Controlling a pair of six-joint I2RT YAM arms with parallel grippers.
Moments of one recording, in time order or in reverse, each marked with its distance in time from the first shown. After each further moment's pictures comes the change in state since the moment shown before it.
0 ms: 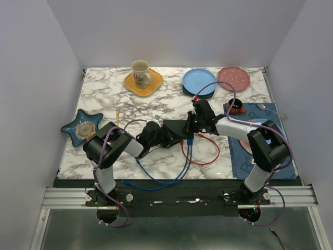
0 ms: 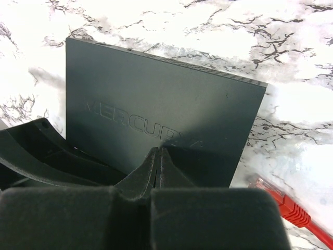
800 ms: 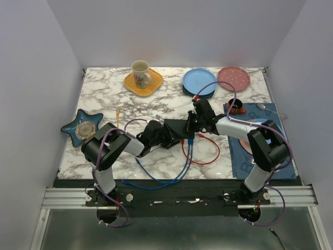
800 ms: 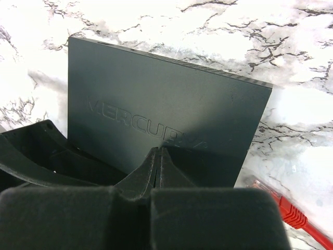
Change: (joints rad) left arm -0.010 -0.023 0.028 -0.120 -0.045 0.038; right arm -0.001 0.003 0.004 0.002 0.000 0.000
